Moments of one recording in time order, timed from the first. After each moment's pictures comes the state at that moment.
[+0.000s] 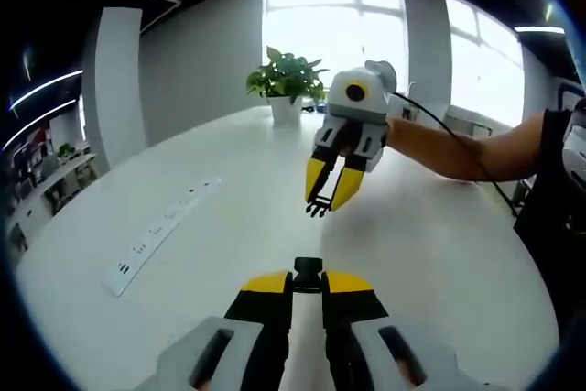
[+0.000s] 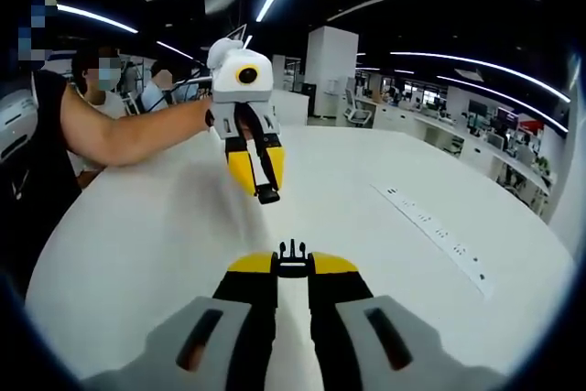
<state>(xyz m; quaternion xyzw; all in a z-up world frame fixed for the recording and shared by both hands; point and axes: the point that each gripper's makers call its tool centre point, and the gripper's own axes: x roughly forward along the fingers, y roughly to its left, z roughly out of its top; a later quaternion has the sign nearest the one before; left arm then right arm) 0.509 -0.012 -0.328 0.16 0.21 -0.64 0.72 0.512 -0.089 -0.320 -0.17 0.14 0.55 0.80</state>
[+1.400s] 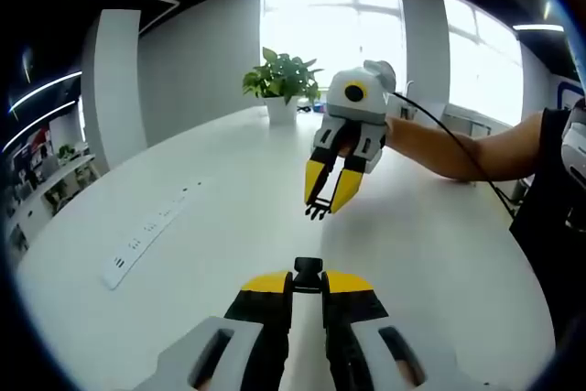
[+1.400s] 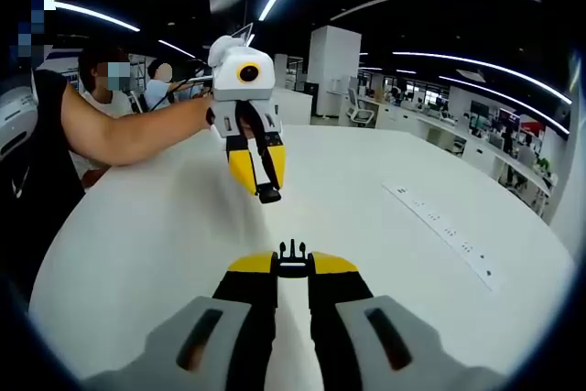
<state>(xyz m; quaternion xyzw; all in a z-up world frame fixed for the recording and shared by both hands) 0.489 -0.009 -0.328 0.16 0.21 -0.64 0.72 0.491 -0.083 -0.322 -0.17 0.14 0.55 0.80</state>
